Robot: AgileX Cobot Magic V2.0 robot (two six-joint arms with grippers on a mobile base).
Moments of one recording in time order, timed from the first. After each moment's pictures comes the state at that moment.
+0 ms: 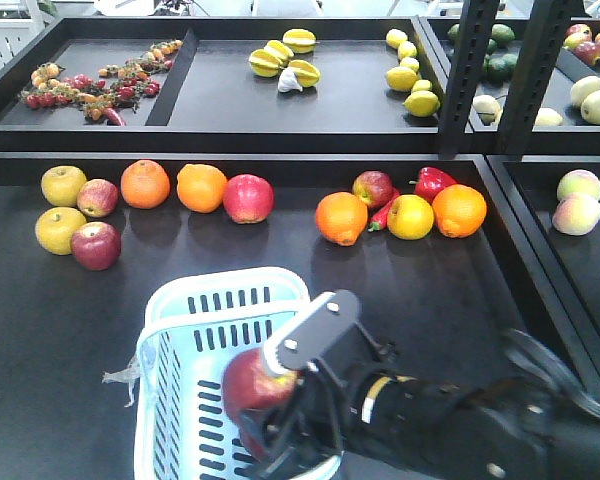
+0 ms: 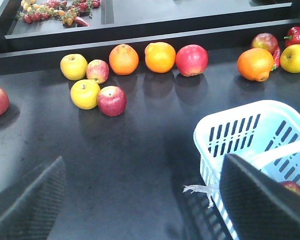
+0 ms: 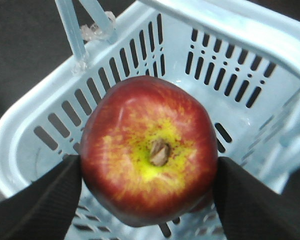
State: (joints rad) left arm -0.40 0.62 -0.90 0.34 0.94 -0.34; right arm 0.87 1.49 -0.71 0.46 0.00 -0.38
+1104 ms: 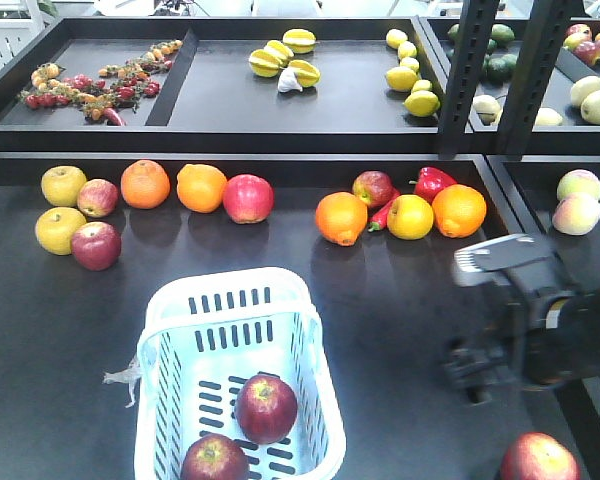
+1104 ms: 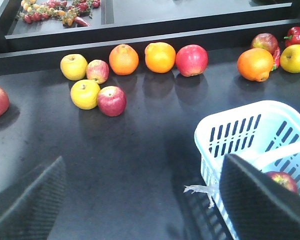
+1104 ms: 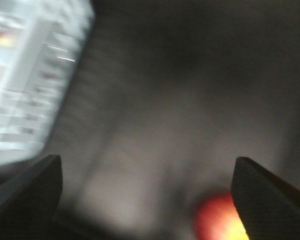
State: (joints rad) left arm -0.40 0.62 -0.90 0.34 0.94 -0.34; right arm 0.25 1.32 -0.76 0.15 0.63 -0.19
